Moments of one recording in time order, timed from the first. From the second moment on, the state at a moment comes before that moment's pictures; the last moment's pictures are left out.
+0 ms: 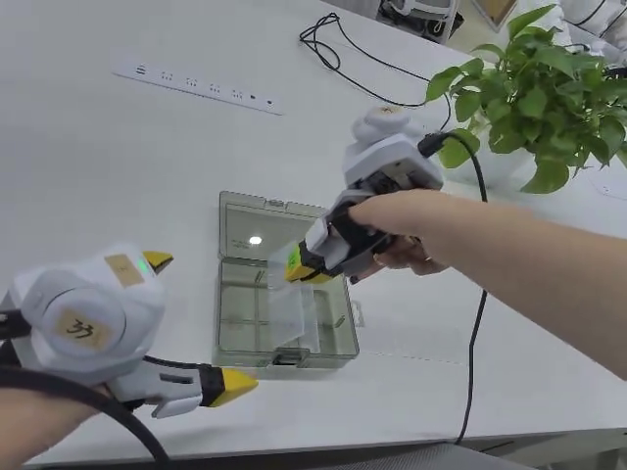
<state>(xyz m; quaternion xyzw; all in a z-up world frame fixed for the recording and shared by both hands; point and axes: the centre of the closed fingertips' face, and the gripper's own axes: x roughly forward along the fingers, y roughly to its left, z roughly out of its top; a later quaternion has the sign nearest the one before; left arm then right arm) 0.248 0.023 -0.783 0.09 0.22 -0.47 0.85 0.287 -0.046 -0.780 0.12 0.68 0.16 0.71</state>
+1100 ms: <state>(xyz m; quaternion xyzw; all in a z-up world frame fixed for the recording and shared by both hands) 0.245 0.023 -0.787 0.08 0.23 -0.46 0.85 0.285 -0.045 -0.789 0.12 0.68 0.15 0.70</state>
